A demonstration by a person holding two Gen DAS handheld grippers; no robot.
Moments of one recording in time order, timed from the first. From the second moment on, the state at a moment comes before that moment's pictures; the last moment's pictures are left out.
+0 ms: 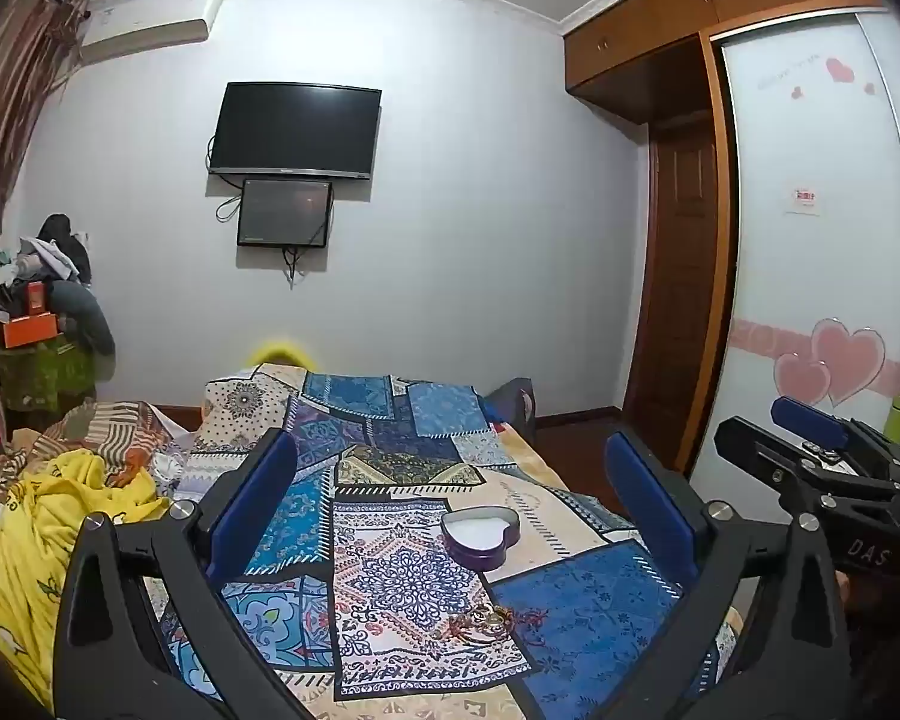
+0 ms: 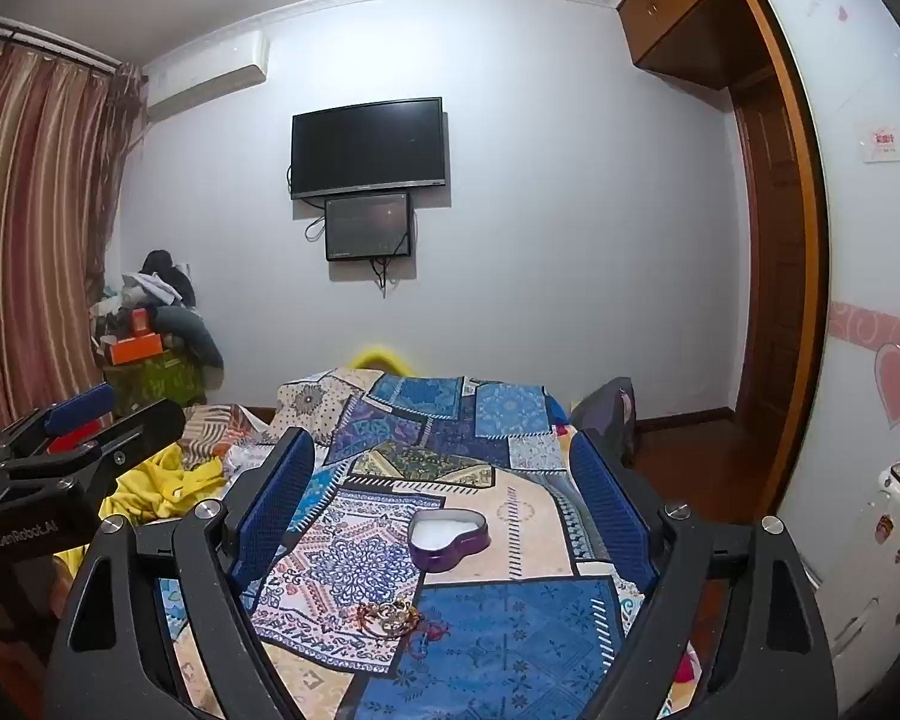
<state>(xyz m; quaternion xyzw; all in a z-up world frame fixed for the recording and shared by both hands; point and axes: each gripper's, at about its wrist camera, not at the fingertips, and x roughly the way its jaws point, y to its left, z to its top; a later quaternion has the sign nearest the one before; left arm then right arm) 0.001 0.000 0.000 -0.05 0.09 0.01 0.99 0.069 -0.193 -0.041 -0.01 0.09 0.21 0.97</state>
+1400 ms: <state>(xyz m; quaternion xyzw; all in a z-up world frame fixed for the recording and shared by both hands) 0.000 -0.002 -0.005 -0.04 0.09 -0.01 0.99 0.076 -0.193 -0.047 0.00 0.09 0.21 0.97</state>
